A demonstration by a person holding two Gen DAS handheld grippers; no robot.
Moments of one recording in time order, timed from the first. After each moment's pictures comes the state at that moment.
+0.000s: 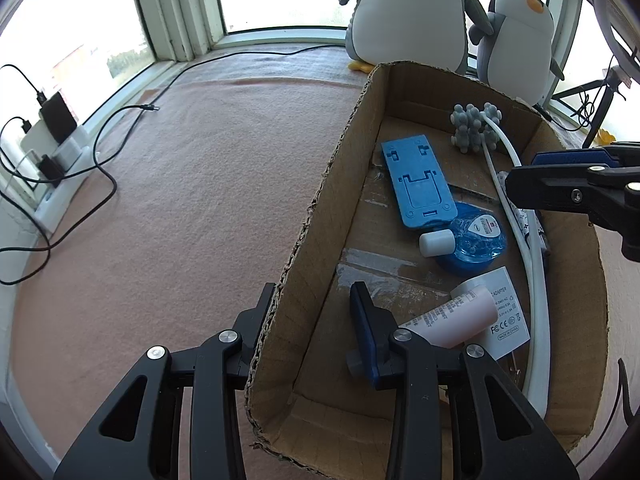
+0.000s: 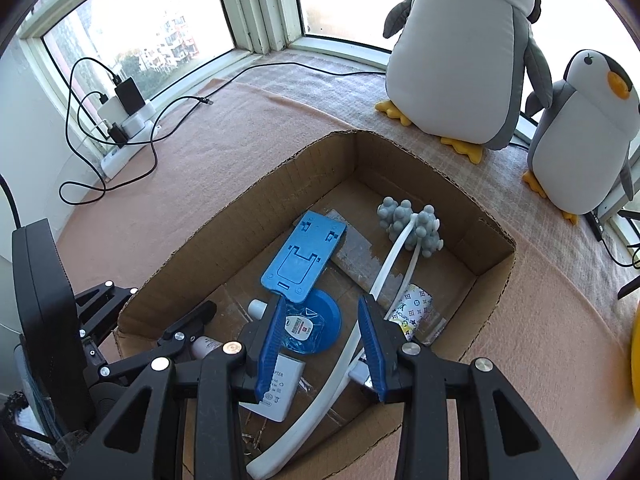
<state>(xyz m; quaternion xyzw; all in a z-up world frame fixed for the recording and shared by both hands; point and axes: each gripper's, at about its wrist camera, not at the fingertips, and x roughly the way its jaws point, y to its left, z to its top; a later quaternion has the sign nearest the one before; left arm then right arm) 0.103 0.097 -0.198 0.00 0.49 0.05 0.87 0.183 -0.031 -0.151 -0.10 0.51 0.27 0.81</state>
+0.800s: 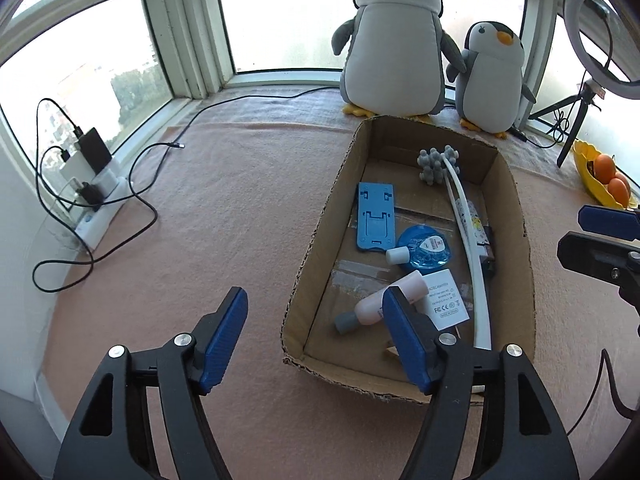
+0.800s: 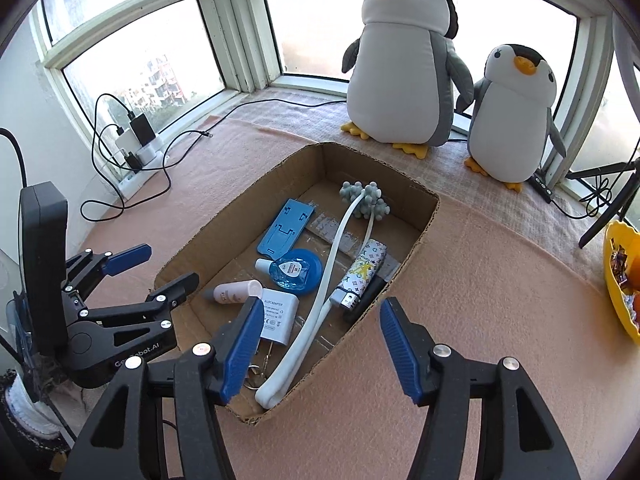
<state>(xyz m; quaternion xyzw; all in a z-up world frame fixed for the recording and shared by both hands) 0.063 0.088 -0.129 0.01 0.45 0.05 0.89 0.113 -0.093 -0.108 -0.05 0.46 0.24 0.85</state>
